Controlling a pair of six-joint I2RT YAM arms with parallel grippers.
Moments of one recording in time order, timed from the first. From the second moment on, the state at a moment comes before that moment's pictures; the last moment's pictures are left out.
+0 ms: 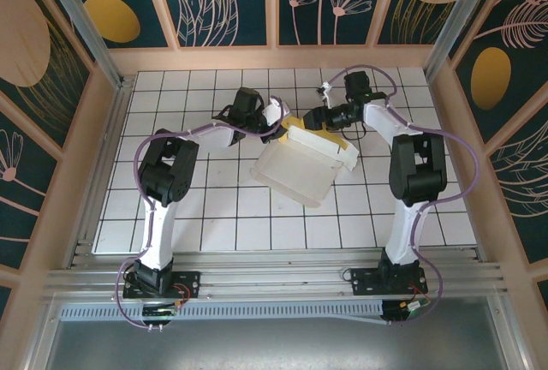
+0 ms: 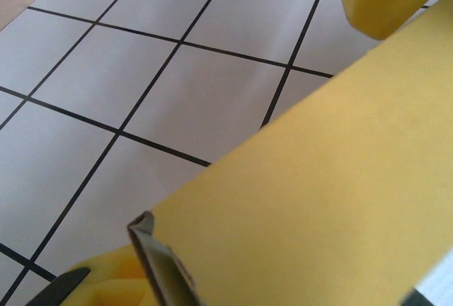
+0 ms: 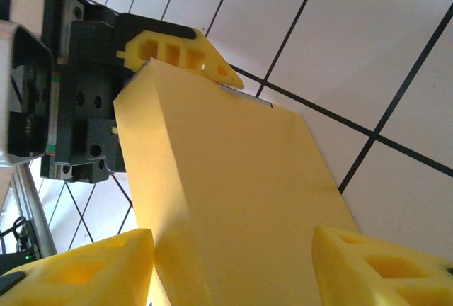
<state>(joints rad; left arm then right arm) -0.48 2.17 1.51 0.02 0.49 0.47 0.21 1.99 1.53 -0.59 -0.81 -0.01</state>
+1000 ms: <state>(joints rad) -0.49 2.19 1.54 0.02 0.34 0.38 0.20 2.01 1.56 -0.56 -0.78 0.09</state>
